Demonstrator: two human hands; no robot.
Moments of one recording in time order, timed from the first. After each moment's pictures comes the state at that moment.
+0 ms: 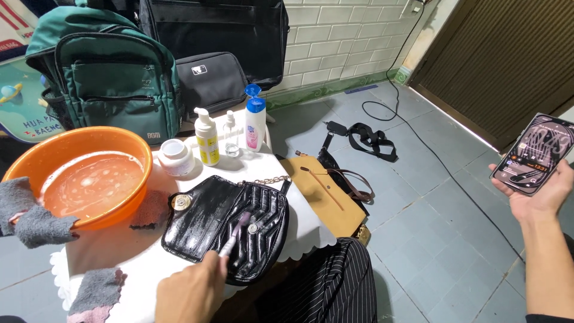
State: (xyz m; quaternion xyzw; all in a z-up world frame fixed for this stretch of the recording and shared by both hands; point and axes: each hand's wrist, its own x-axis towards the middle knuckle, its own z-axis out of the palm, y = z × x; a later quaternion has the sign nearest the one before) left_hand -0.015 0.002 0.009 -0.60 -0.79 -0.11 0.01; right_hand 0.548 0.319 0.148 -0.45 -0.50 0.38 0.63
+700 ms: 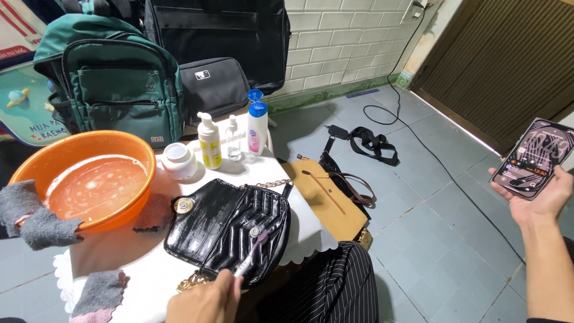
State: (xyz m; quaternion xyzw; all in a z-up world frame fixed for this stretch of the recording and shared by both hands) left_hand 0.002 -0.010 0.005 -0.60 -0.79 -0.11 -0.02; right_hand 0.559 0.328 0.138 -0.43 -0.50 0.39 0.64
